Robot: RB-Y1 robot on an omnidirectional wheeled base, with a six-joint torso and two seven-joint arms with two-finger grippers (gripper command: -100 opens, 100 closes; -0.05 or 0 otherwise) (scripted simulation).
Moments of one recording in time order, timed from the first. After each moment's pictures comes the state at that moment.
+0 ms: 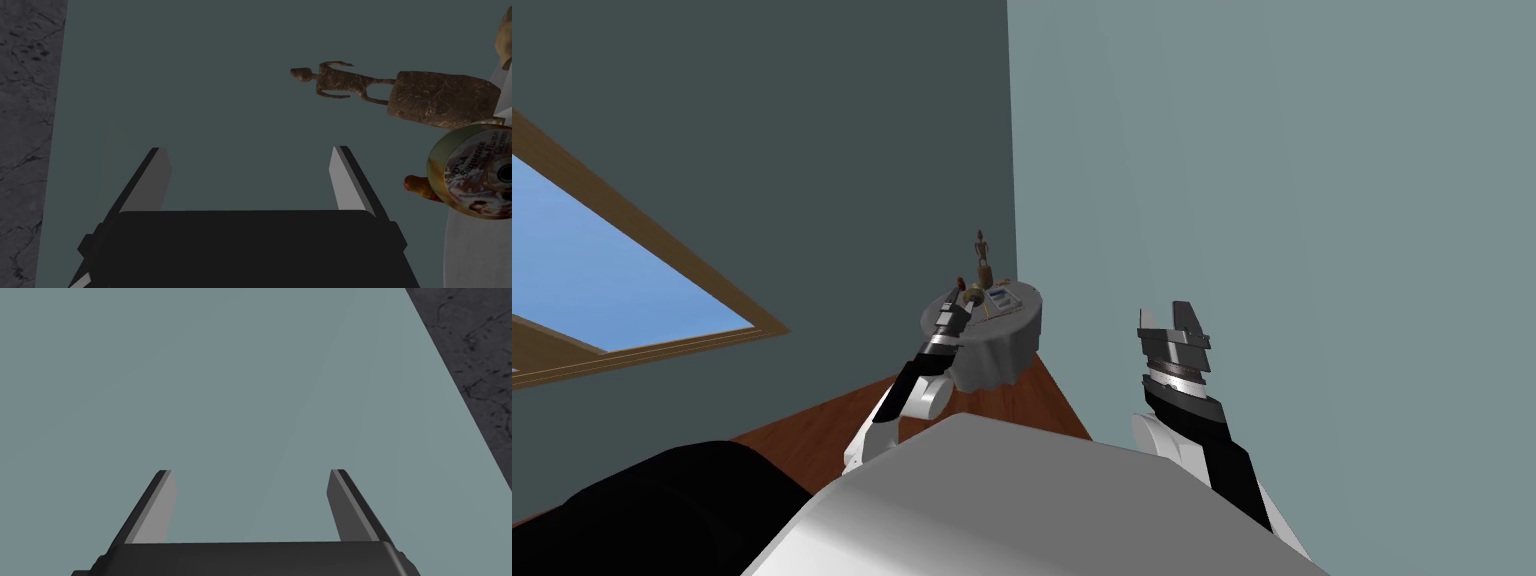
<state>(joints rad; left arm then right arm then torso) 0.42 0.18 0.07 -2.39 0.22 -0.14 -0.03 0.45 0.01 -0.05 -2.32 -0.04 -0.51 0.08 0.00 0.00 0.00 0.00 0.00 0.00</state>
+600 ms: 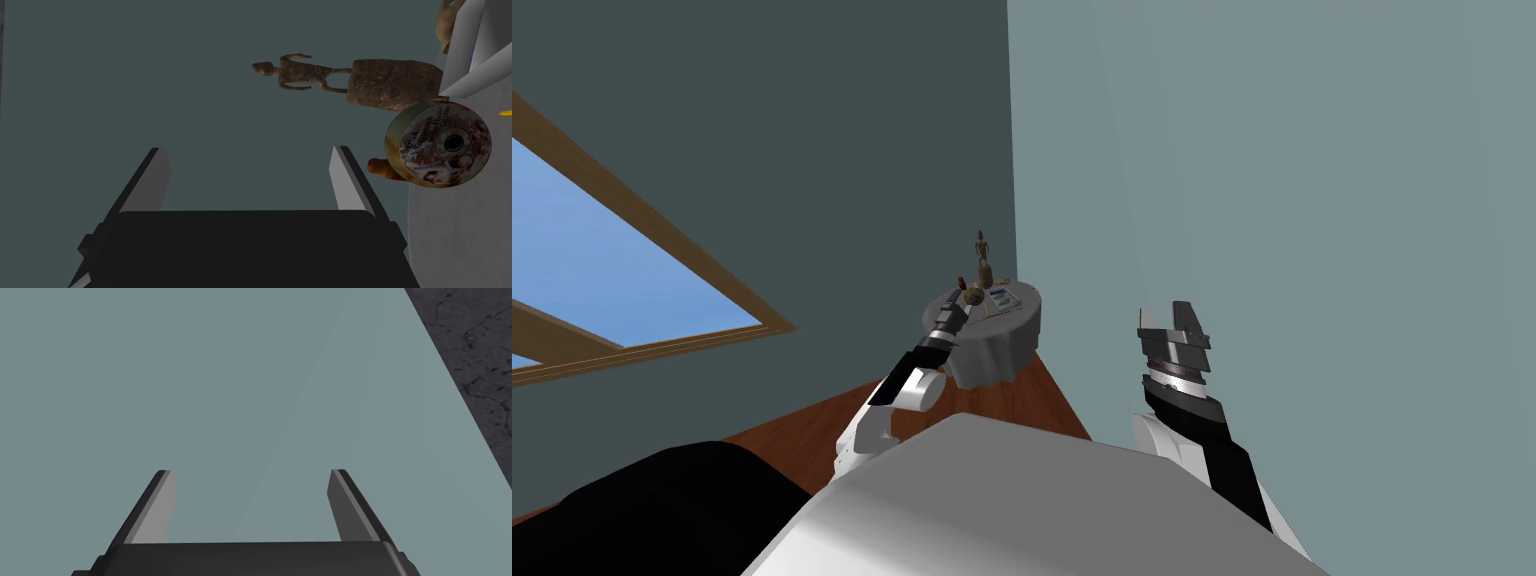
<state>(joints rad) 0.39 0.25 0.15 -2.36 0.29 0.02 0.00 0.45 0.01 -0.05 -2.32 -0.04 -0.51 0.08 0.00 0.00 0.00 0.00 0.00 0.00</state>
